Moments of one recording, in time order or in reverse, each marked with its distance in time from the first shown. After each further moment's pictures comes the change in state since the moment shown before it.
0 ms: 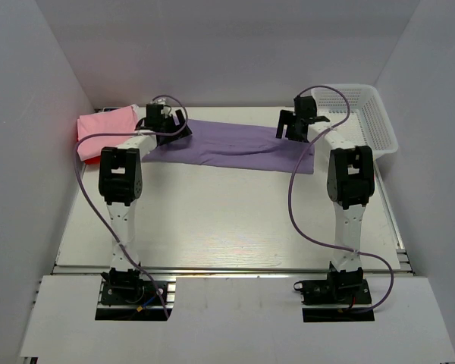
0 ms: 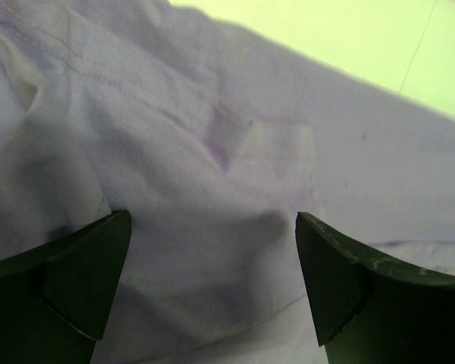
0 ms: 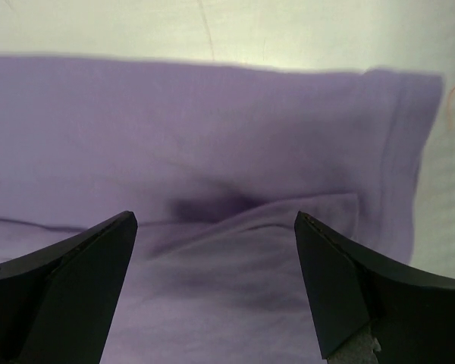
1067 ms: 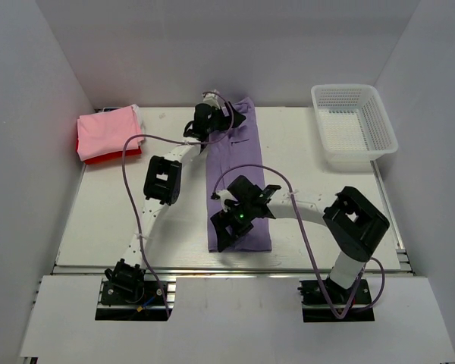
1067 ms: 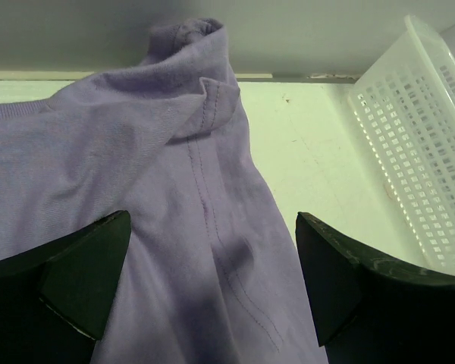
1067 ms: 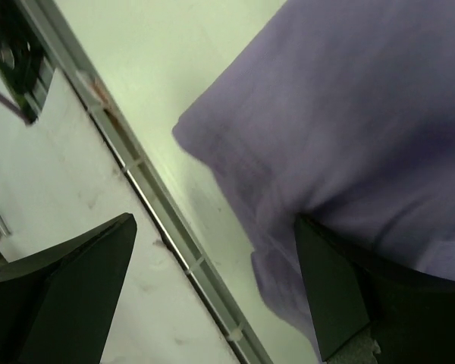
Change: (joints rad) left arm -0.251 0.571 0.714 0.364 0.158 -0.213; right arm 0.718 -0.507 -0.810 0.029 -0.629 0.009
